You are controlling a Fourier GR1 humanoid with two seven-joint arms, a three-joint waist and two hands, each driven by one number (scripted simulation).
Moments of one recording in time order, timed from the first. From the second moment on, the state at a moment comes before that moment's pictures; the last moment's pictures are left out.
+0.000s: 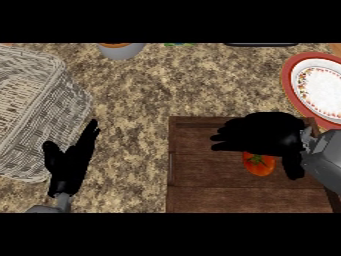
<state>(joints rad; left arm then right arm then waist) -0.01 0.23 -0.22 -1.44 0.25 0.18 0.14 -0.69 -0.76 0.76 -1.54 0.61 0.69 -0.37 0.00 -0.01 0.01</state>
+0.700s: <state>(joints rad) 0.00 0.22 -0.19 -1.45 0.22 0.15 0.16 -0.63 -0.67 0.77 -1.43 0.84 0.63 -0.44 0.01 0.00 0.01</state>
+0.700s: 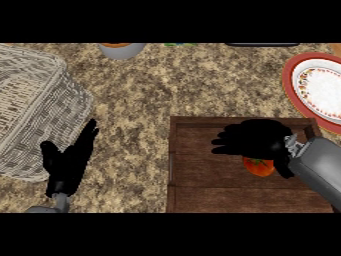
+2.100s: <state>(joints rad) 0.06 0.21 -0.14 -1.51 0.21 0.15 0.18 -0.68 -0.47 0.12 -1.14 0.92 0.16 0.16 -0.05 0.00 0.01</state>
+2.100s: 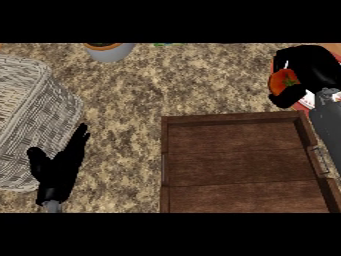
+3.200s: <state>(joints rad) -0.01 0.19 -0.18 -1.49 0.19 0.12 0.20 -0.78 -0.27 -0.35 -0.91 1.62 -0.80 1.07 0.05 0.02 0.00</state>
